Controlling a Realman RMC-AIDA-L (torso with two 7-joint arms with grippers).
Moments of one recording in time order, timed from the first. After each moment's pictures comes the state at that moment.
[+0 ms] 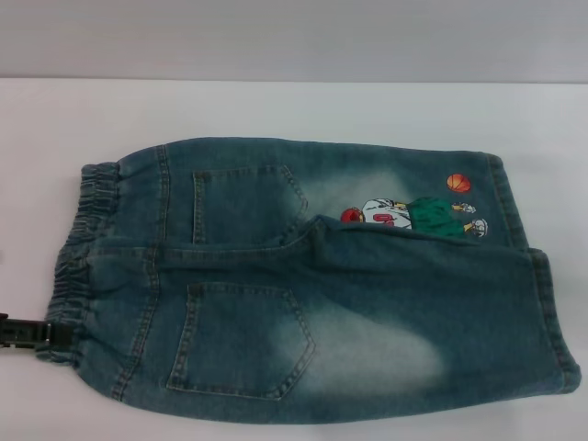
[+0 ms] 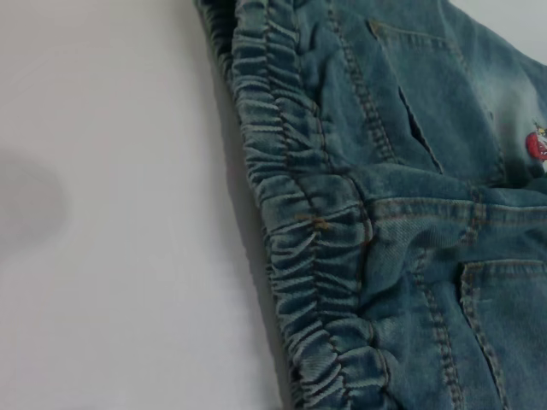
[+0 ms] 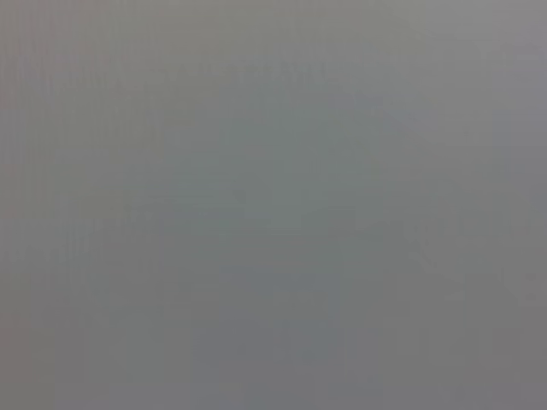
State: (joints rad) left arm -0.38 -1.86 0.72 0.74 2.31 1.64 -2.21; right arm 0.51 2.00 -1.55 -0.11 0.37 -1.36 0.45
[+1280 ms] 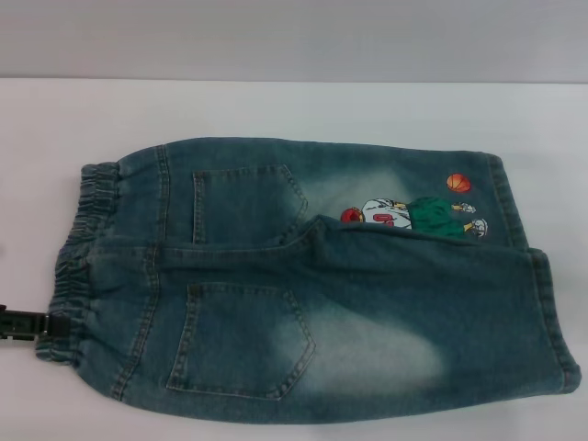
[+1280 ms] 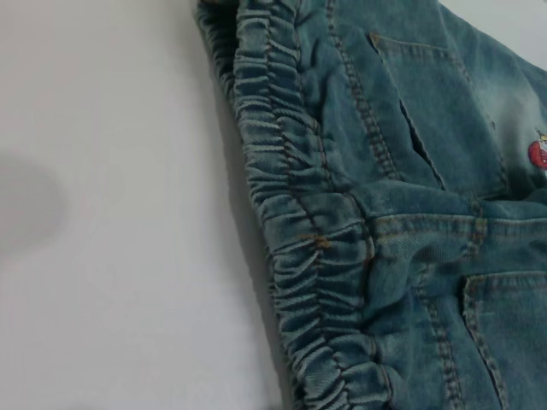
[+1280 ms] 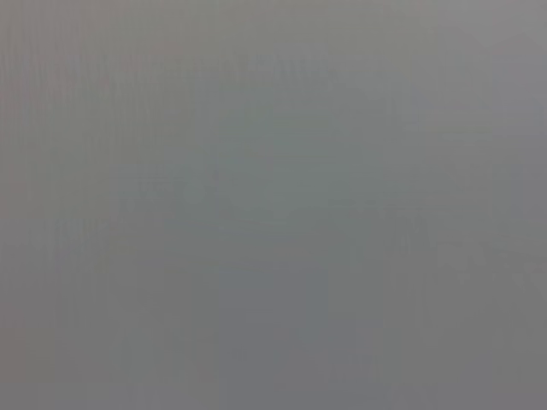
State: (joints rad) left arm -0.40 -1.86 0.71 0.74 2.33 1.64 -2.22; right arm 0.52 2.00 -1.54 -0.11 0.37 -1.34 0.45
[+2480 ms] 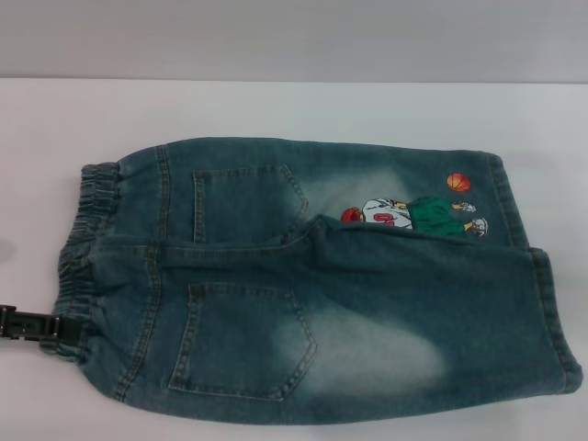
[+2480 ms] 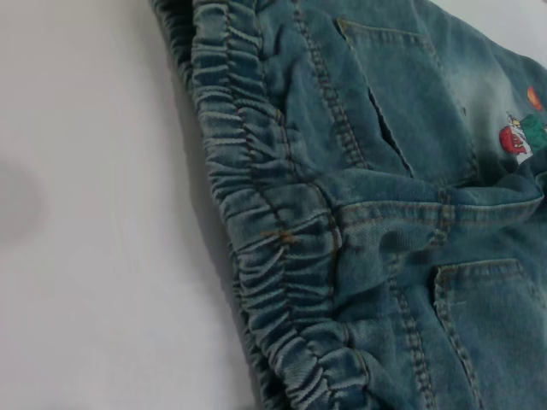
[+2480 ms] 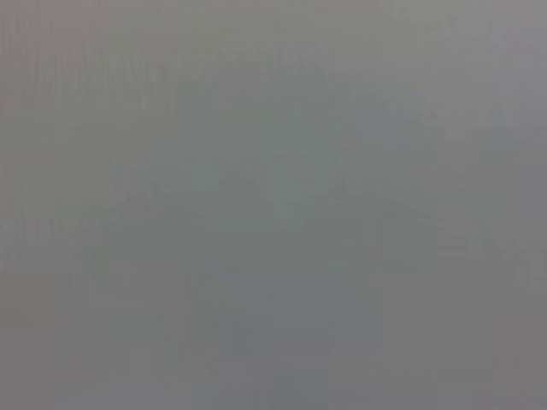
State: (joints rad) left arm -0.42 -1.86 0.71 0.74 2.33 1.67 -2.21; right arm 0.52 2.00 -1.54 -0.11 0.37 -1.32 0.45
